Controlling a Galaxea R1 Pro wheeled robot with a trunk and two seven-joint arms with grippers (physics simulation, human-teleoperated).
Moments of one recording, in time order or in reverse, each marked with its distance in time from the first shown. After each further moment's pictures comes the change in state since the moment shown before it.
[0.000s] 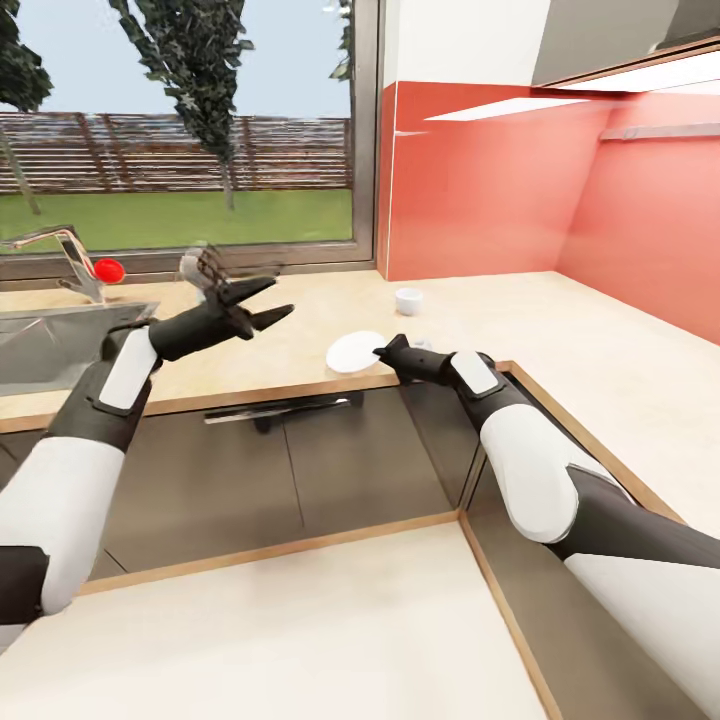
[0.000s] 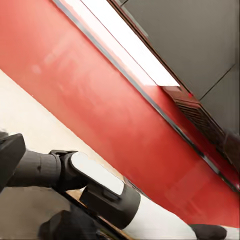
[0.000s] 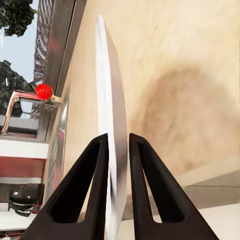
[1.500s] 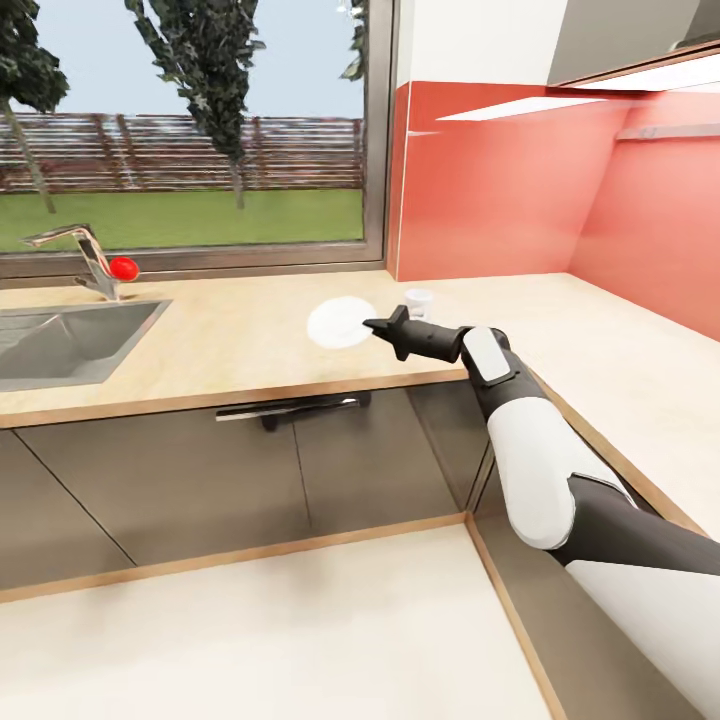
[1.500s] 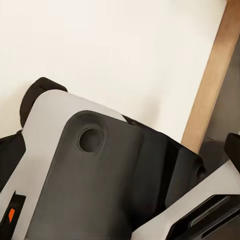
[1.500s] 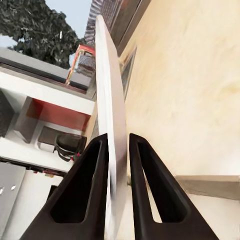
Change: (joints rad) left arm 1.199 0.296 -0.126 0.946 -0.024 -0.971 -0.201; right arm 0.011 -0.001 0.072 -0.200 -0.003 0.243 0.207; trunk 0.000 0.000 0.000
